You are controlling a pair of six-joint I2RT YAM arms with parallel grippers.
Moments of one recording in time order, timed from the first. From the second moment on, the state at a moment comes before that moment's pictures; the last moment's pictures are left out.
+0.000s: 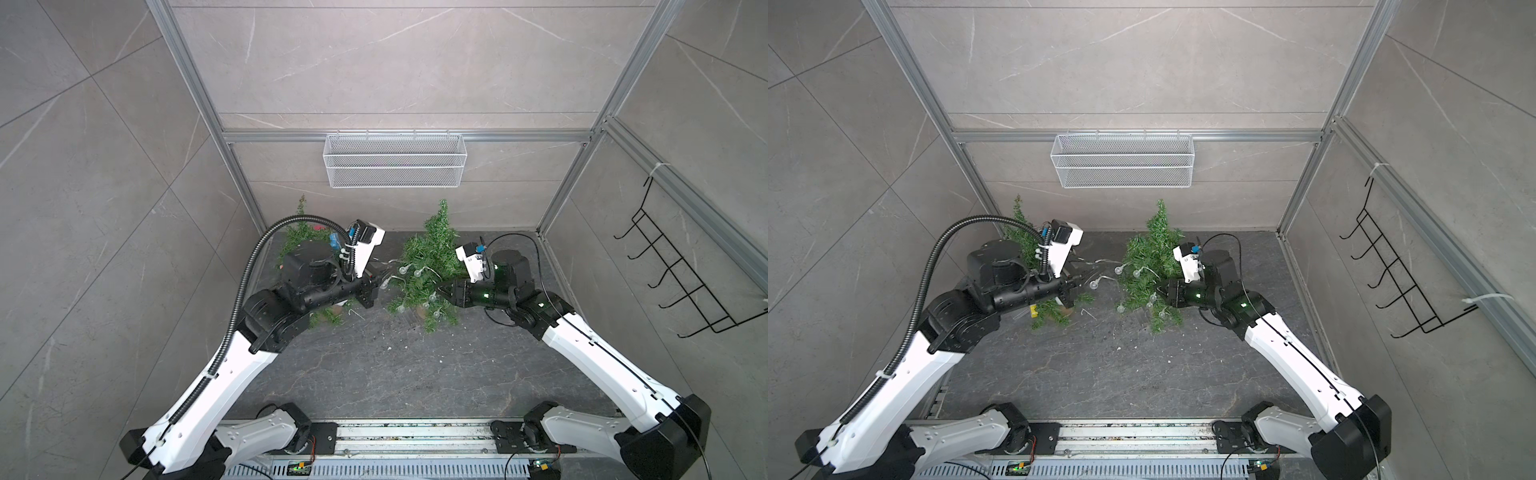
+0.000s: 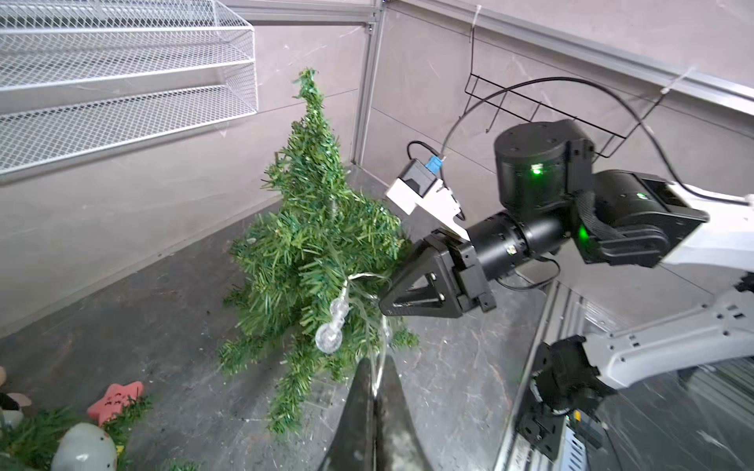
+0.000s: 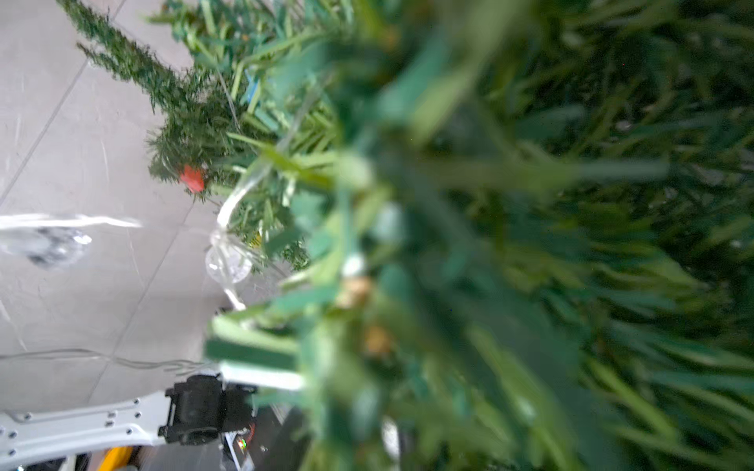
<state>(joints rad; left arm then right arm) -0.73 1.08 1.48 -0.69 0.27 -0.11 0.50 1.19 1.08 -0.42 -0.46 0.45</state>
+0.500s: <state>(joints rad) -0.73 1.23 1.42 -0.82 0.26 -0.14 0.61 1.18 1.08 -0.49 -0.38 0.41</state>
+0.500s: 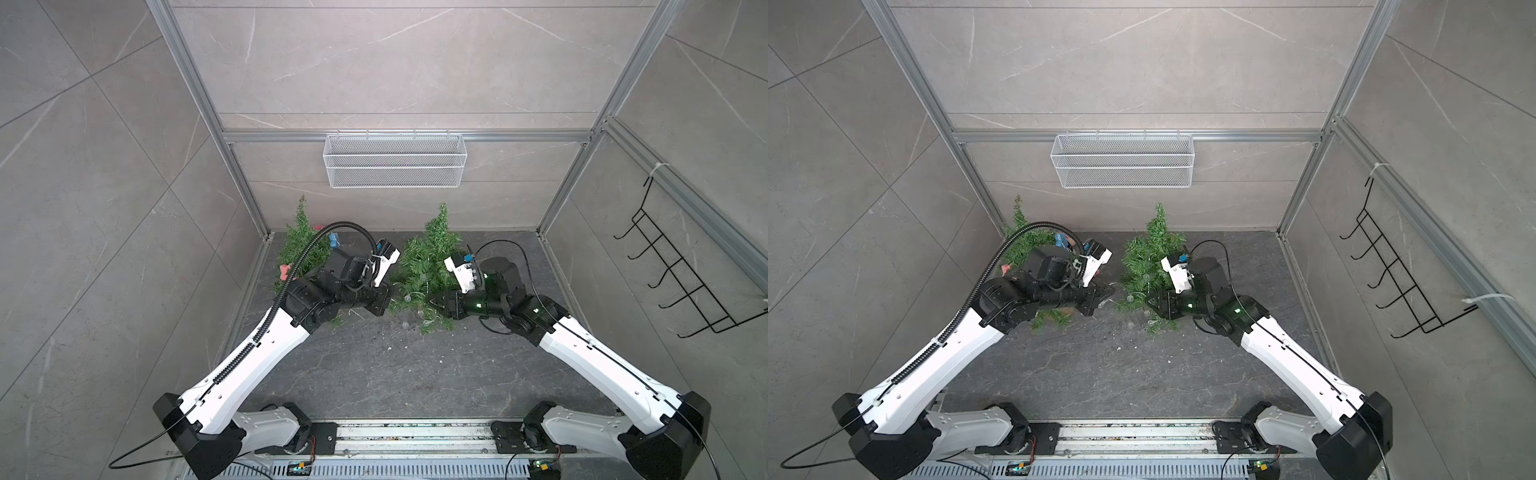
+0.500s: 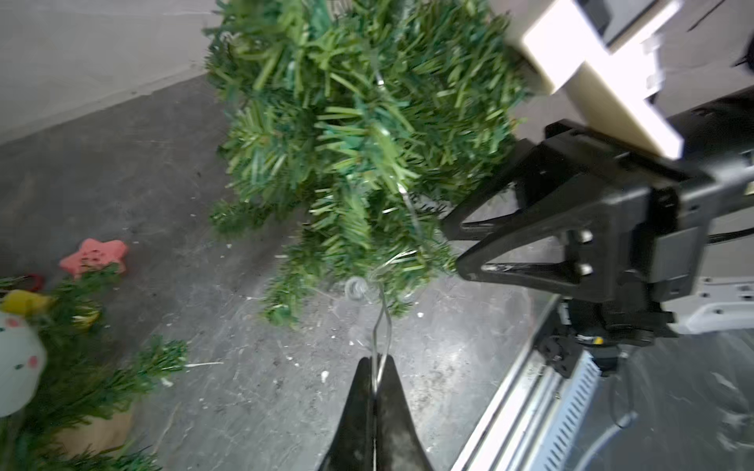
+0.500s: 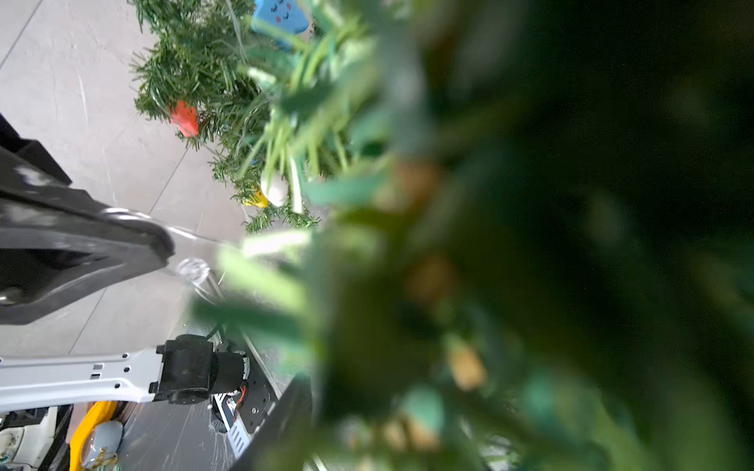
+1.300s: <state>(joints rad) -0.77 1.22 1.54 -0.75 0.39 -0.17 0.83 1.04 1.08 -0.46 -0.20 0.28</state>
